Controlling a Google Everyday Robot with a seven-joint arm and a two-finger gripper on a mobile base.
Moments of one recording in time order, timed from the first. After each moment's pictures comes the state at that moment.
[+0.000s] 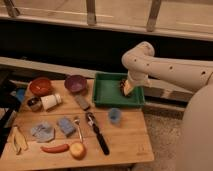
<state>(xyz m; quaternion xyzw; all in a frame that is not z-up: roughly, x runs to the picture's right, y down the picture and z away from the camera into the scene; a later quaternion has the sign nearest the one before) 0.178 -0.008 0.762 -0.13 0.21 0.60 0.76</state>
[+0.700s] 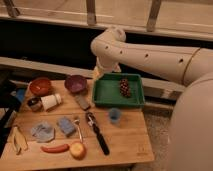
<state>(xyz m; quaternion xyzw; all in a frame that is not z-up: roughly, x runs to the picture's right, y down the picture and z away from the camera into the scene) 0.001 -0.086 0.726 -0.15 0.06 0.56 0.81</state>
